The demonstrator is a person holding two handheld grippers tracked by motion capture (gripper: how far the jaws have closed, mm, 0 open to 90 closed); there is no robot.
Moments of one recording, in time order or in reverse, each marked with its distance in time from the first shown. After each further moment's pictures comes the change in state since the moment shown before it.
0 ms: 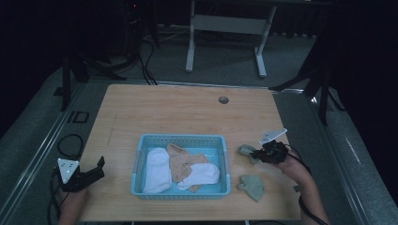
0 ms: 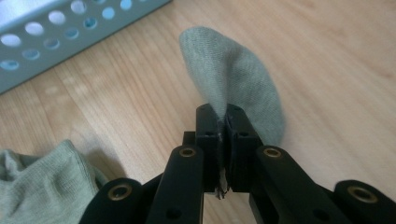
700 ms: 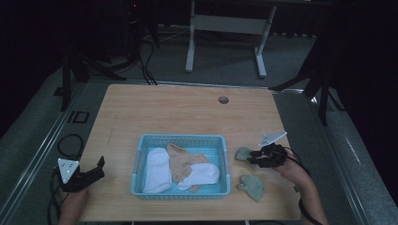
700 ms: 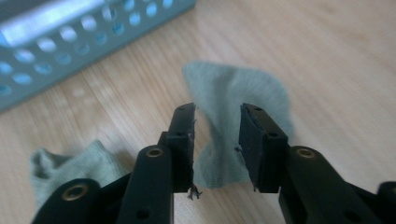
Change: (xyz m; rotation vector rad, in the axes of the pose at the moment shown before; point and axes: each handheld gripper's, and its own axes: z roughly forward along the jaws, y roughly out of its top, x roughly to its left) left arm 0.000 0.000 0.000 -0.001 0.001 0.002; right arm 0.011 0.000 -0.005 -0.024 0.028 0.003
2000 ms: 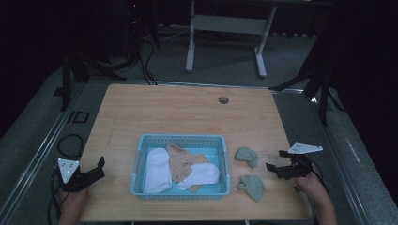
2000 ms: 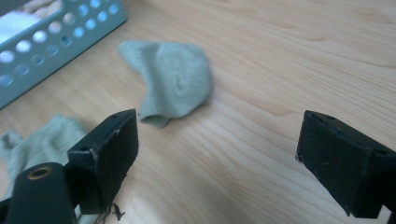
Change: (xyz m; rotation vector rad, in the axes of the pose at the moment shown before) left arm 0.000 0.000 0.000 0.002 0.003 0.000; right arm -0.008 -0.072 -0.040 -0.213 -0.160 0.240
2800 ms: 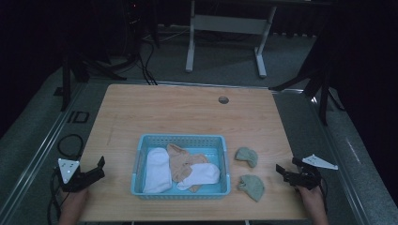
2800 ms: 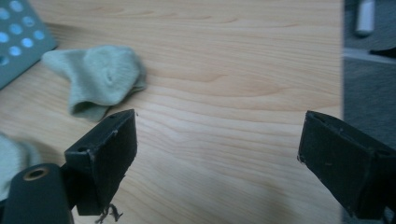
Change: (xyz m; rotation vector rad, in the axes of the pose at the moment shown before) left arm 0.000 0.000 0.000 -0.001 -0.001 0.004; right arm -0.008 -0.057 -0.010 -0.185 -0.205 0.225
